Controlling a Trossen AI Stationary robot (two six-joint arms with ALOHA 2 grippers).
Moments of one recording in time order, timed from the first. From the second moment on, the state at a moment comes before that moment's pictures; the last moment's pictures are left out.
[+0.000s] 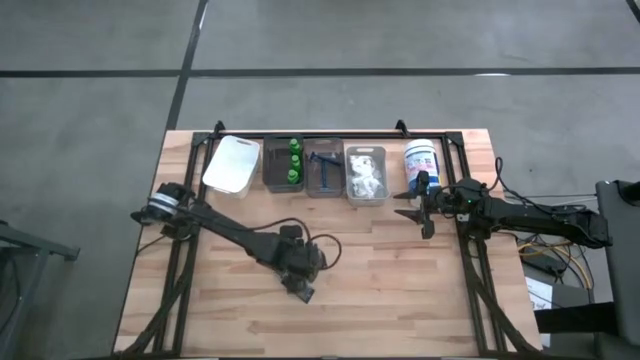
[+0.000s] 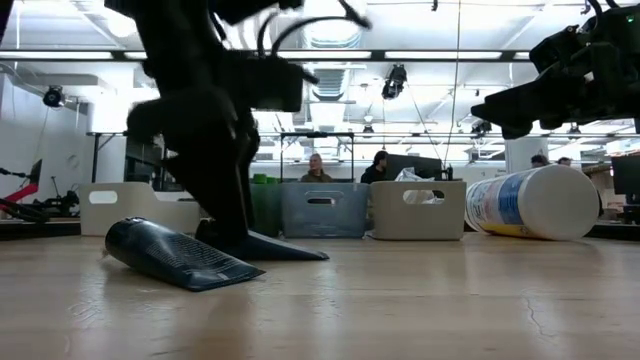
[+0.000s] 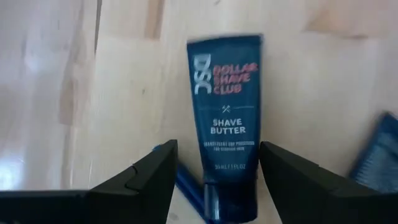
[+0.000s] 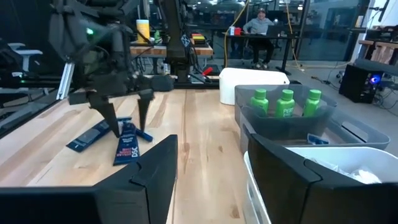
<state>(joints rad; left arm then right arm) -0.33 1.85 1.21 -0.59 -0.25 -0.43 -0.31 0.45 0.01 0.39 -0.29 -0.01</state>
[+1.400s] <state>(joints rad) -0.18 1.48 0.97 -0.50 -0.19 0.00 -0.31 0.45 0.01 0.39 -0.29 0.00</state>
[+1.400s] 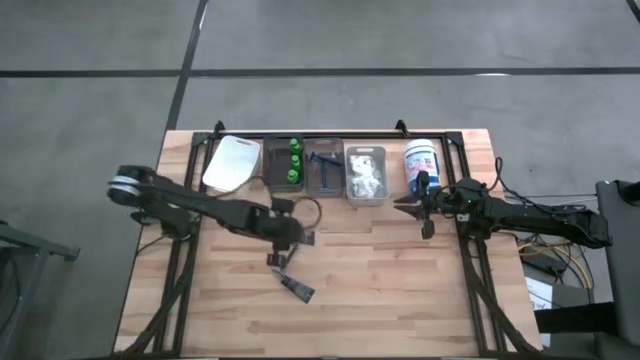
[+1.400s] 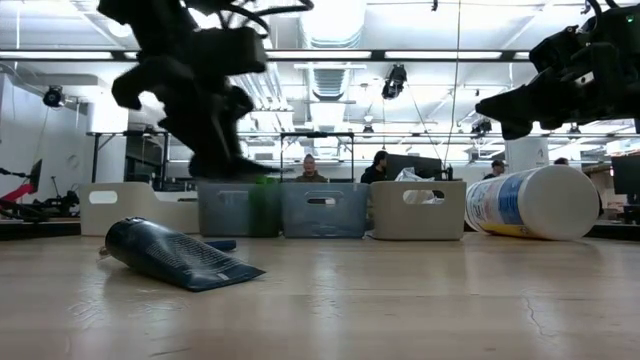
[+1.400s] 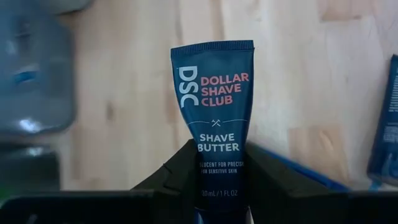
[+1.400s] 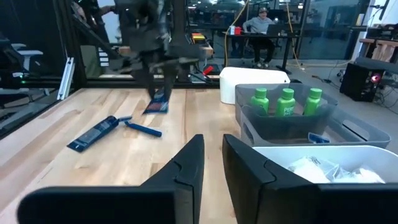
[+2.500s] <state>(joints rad) 0.47 0.82 0.68 -0.59 -0.53 -0.24 -0.31 0.45 0.01 0.39 -0.29 0.00</state>
